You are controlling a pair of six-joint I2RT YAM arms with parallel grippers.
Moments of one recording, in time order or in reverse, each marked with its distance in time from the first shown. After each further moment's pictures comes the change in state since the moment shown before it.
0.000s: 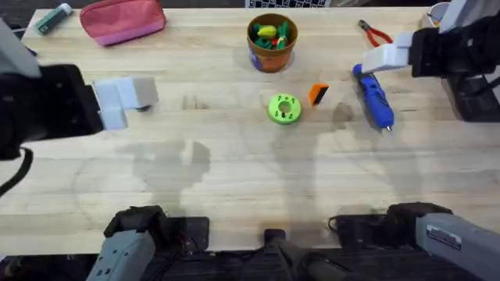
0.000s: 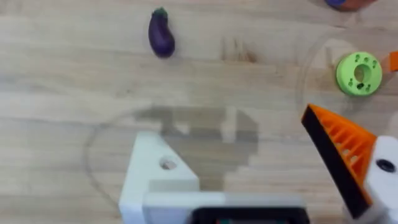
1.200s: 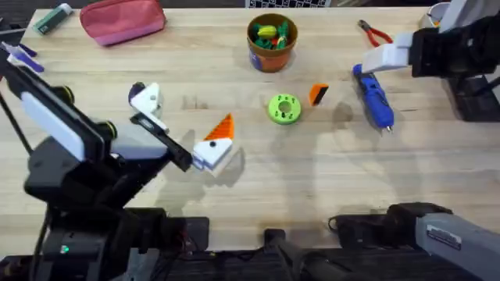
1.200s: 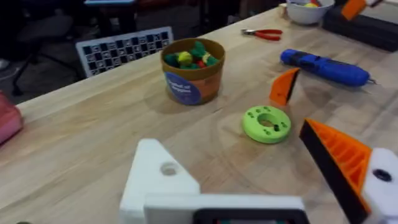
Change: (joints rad) left arm -0.159 -0.610 -1.012 1.057 0.518 0.172; right arm 0.000 0.000 0.000 0.000 0.000 0.000
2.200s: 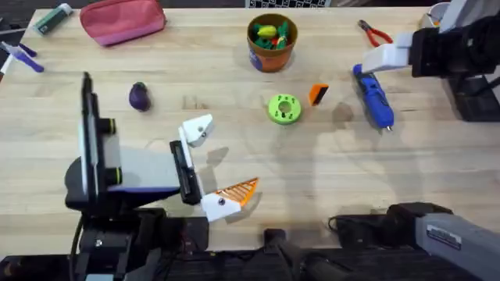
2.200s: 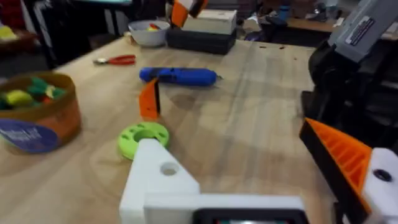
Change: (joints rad) left arm 0.000 -0.169 -0.217 0.167 0.608 -0.089; right arm 0.000 0.000 0.000 0.000 0.000 0.000
